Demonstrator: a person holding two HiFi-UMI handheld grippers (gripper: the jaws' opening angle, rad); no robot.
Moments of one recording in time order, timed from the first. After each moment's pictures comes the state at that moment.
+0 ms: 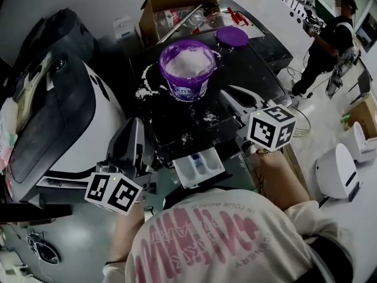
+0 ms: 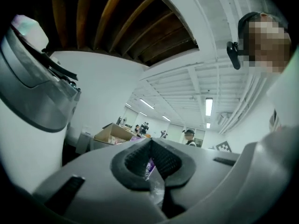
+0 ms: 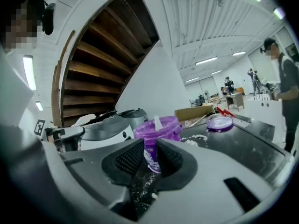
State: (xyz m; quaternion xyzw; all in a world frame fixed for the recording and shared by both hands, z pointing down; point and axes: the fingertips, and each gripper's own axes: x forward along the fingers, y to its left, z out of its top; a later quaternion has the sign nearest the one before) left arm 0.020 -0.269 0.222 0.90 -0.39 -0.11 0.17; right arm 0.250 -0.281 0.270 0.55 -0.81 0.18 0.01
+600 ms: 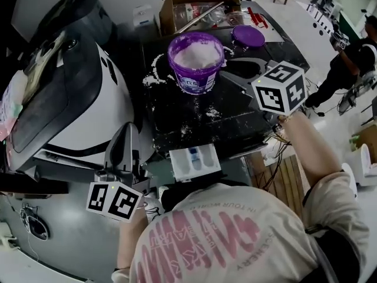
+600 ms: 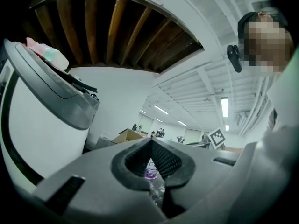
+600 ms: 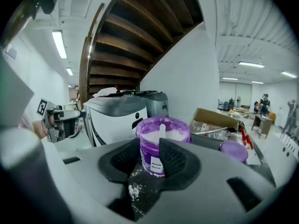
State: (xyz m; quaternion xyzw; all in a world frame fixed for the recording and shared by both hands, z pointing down) left arm 0.001 -0.224 0.231 0.84 -0.50 -0.12 0.16; right arm 0.246 -0.323 0.251 0.41 -0.89 0.09 0.20
